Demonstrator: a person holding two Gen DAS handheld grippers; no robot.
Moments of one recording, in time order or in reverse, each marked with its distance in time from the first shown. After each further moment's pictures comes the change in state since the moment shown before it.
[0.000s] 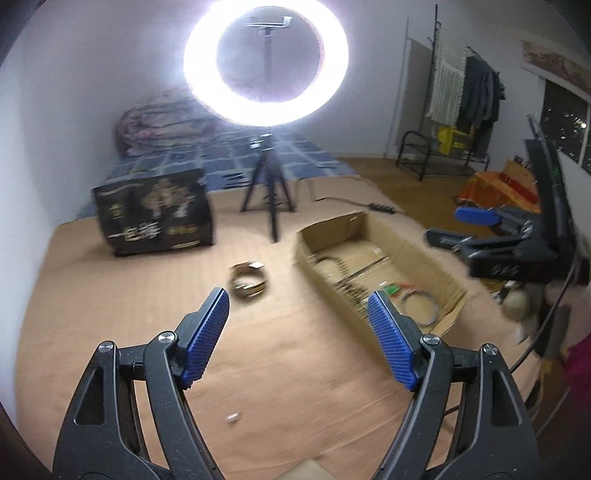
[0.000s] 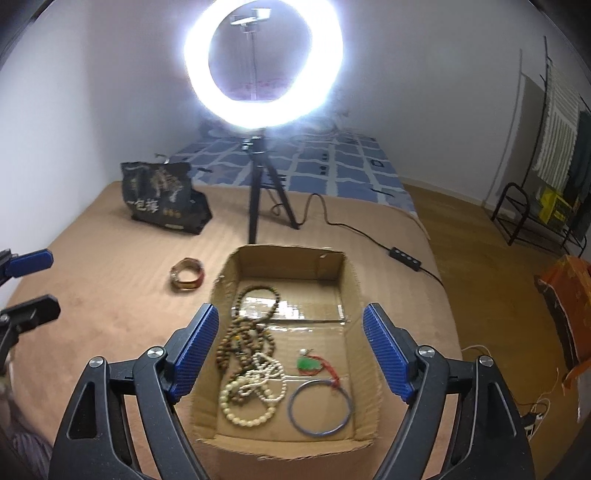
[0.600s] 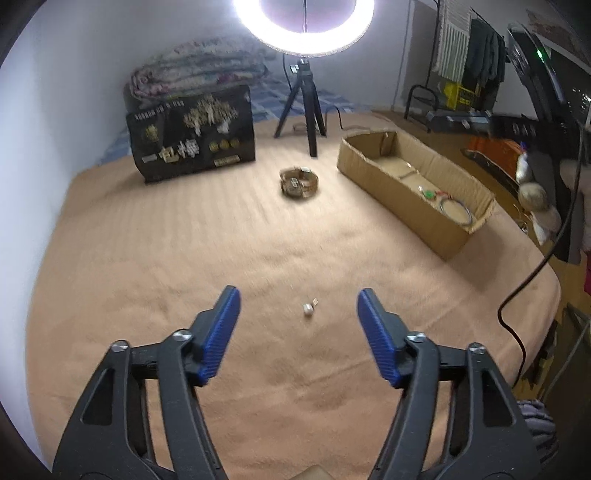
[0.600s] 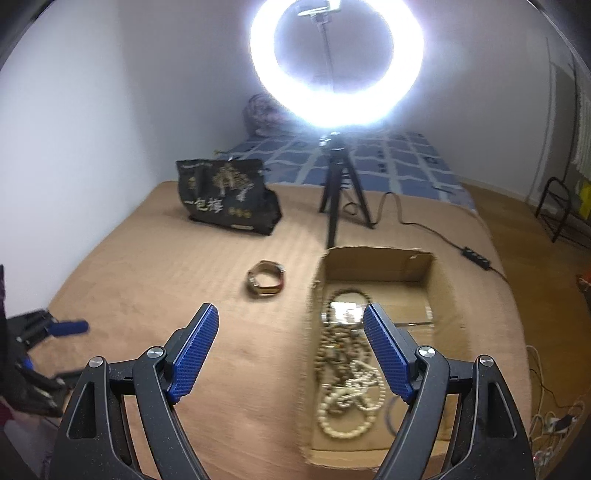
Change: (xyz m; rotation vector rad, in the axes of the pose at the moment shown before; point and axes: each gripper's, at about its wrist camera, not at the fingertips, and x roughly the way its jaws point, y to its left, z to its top) left arm -0.013 0.067 -0.094 0.039 0.178 -0.004; right arm 0.018 0.068 0.006 0.018 0.010 0.184
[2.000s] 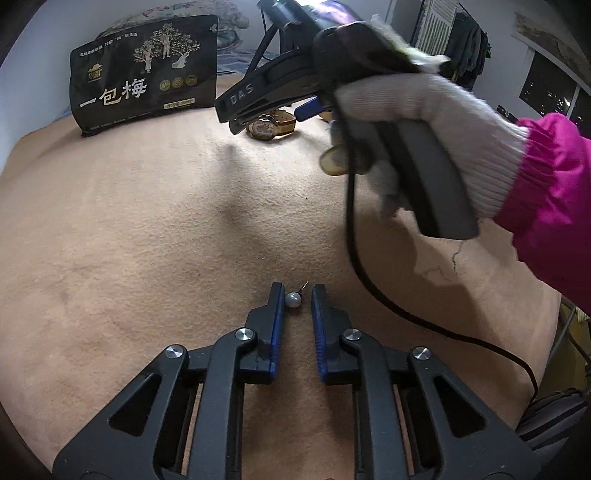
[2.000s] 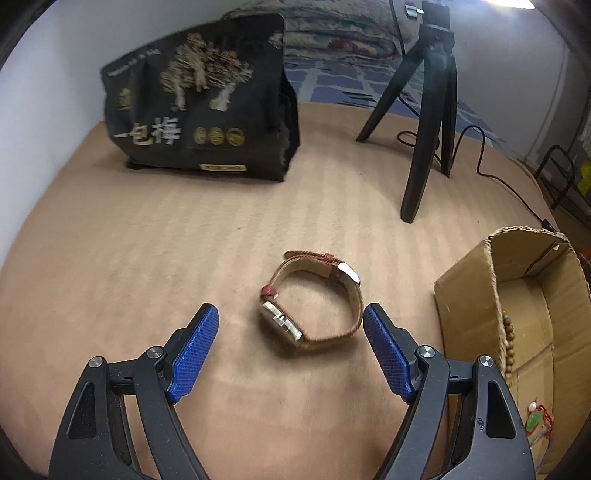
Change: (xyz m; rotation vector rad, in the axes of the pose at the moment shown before) left arm 0.101 0.010 -0.030 0.002 0.055 -0.161; right arm 0.217 0.055 0.020 0.063 0.253 -0.152
